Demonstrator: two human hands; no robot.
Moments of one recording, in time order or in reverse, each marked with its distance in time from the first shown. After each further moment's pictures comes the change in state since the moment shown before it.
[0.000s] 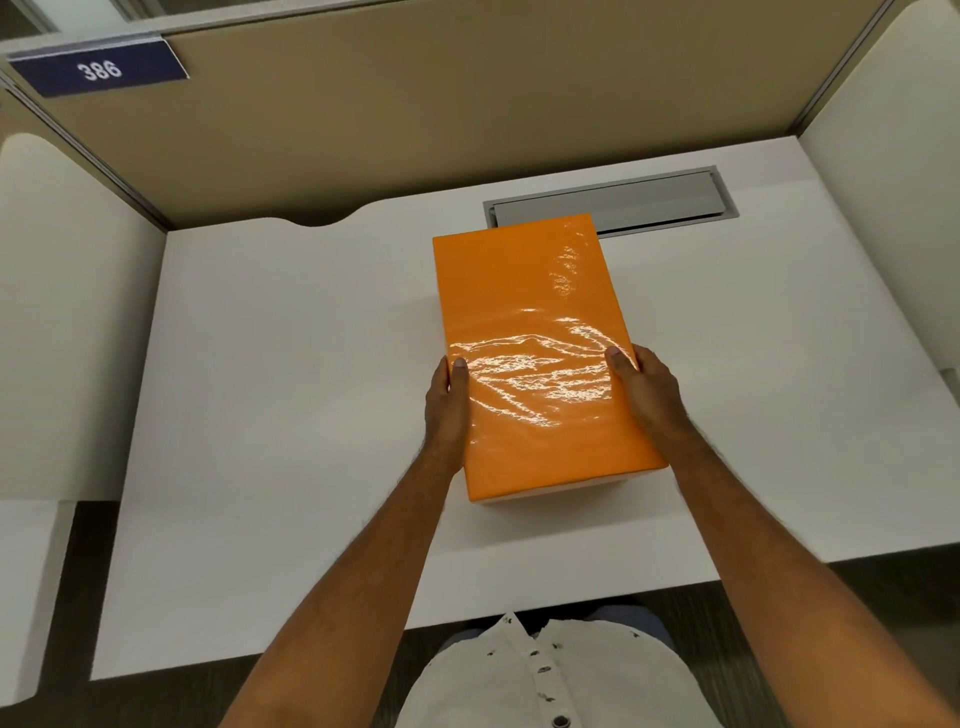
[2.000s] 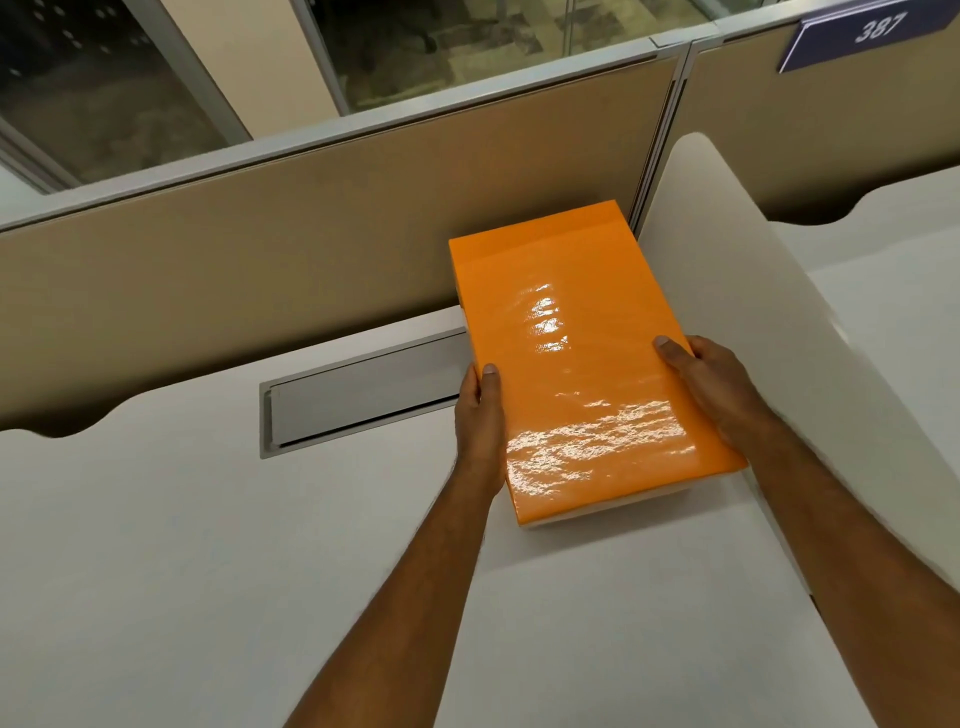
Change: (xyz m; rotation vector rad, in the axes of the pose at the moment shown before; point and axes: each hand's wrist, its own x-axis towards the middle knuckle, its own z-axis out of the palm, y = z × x) left_hand 0.188 0.110 0.495 -0.103 -0.092 -0.021; right_hand 0.372 0.007 -0.392 0.053 0.108 -0.048
